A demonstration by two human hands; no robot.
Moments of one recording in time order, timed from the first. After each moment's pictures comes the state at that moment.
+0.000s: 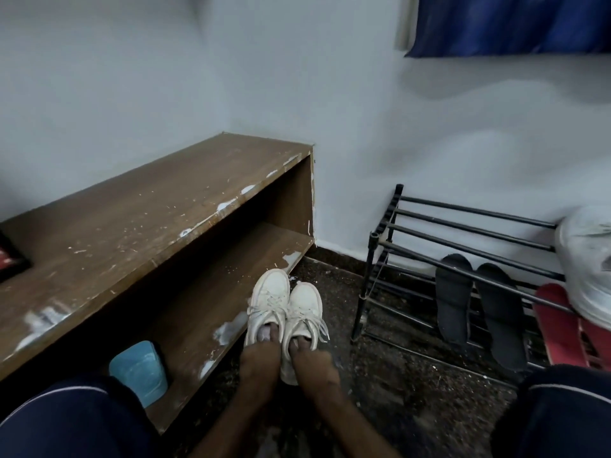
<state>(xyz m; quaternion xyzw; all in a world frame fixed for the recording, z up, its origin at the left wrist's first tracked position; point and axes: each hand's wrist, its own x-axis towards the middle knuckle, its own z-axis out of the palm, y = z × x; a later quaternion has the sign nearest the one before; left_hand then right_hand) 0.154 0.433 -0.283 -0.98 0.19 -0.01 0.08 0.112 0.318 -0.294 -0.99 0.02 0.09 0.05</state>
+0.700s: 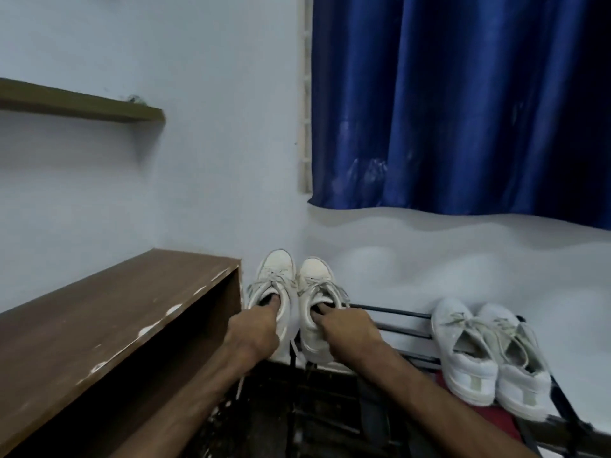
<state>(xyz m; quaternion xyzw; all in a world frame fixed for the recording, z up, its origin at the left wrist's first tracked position) 0.146 0.296 0.030 -0.94 0.32 -0.08 -0.04 0.047 0.149 0.031 -0.99 0.04 -0.09 -0.11</state>
